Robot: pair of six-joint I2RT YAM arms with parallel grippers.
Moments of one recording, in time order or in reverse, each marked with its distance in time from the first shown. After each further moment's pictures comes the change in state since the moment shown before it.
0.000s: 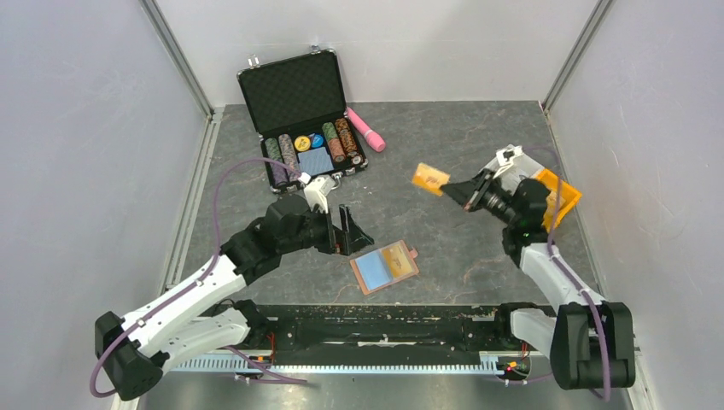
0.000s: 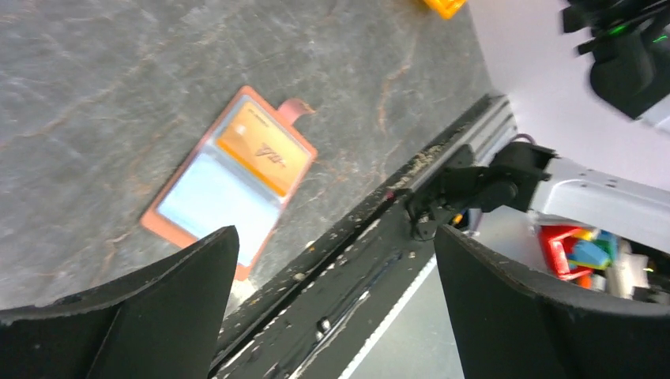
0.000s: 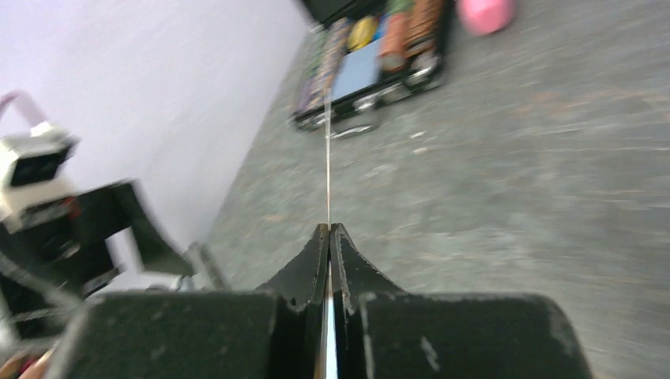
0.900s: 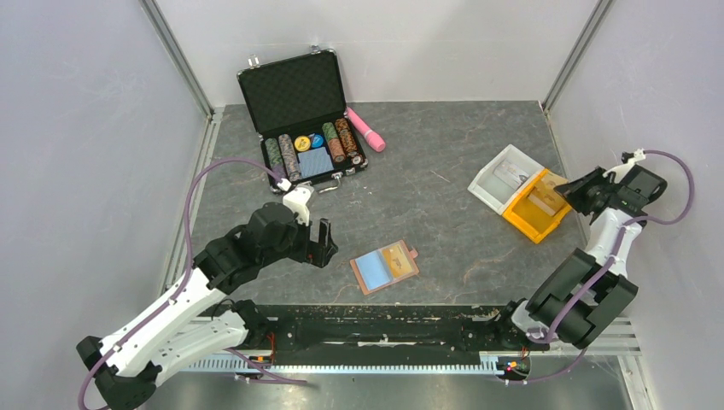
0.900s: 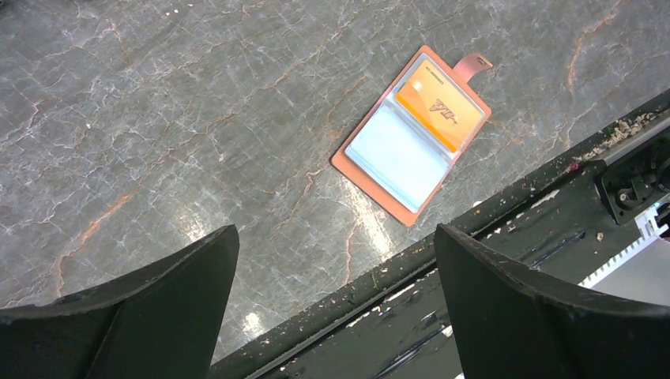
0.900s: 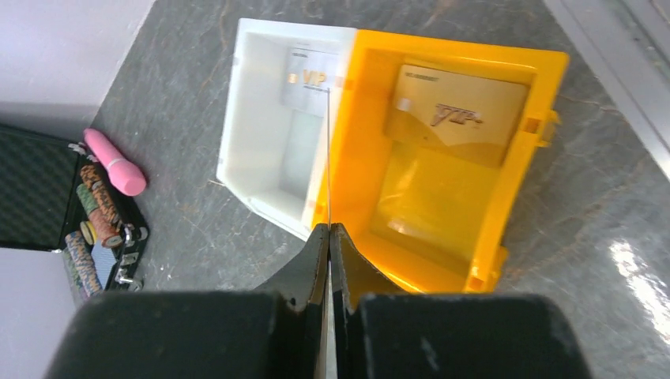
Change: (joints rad) left arm 0.000 -0.139 0.113 -0.457 -0.314 0.338; right arm -0.809 0.245 0.526 -0.949 0.151 -0.447
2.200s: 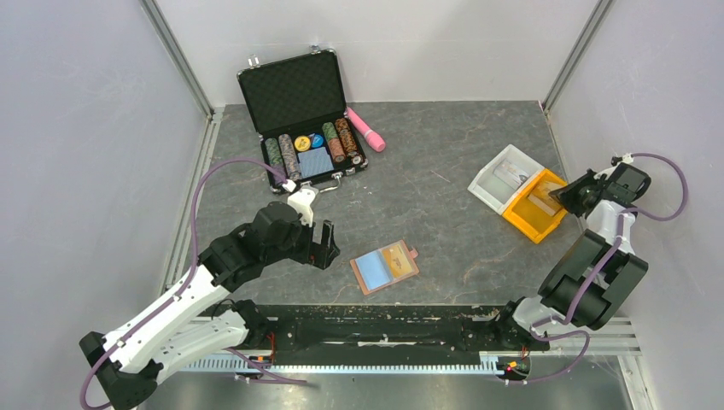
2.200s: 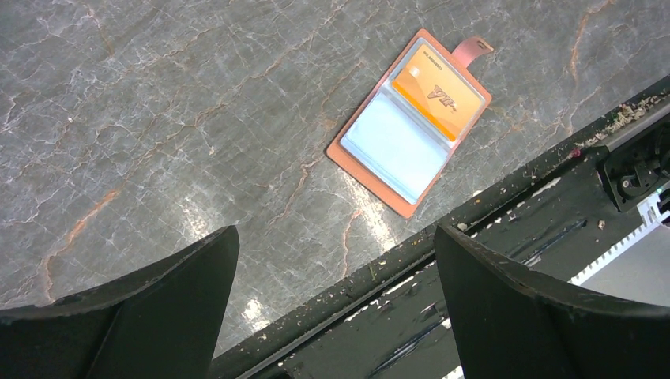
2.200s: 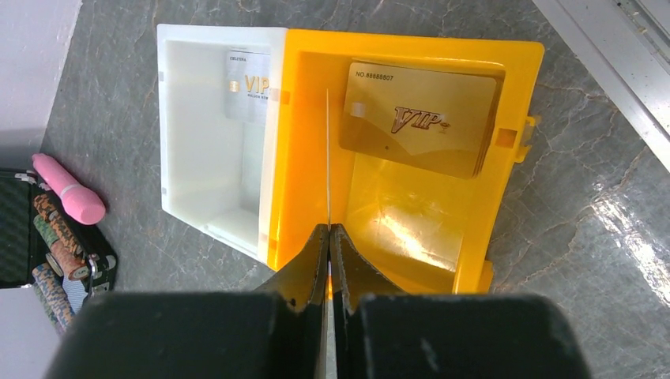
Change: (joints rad) left arm 0.000 0.027 -0.008 0.000 0.026 0.007; right arm 0.032 0.135 0.007 0.034 0.129 0.035
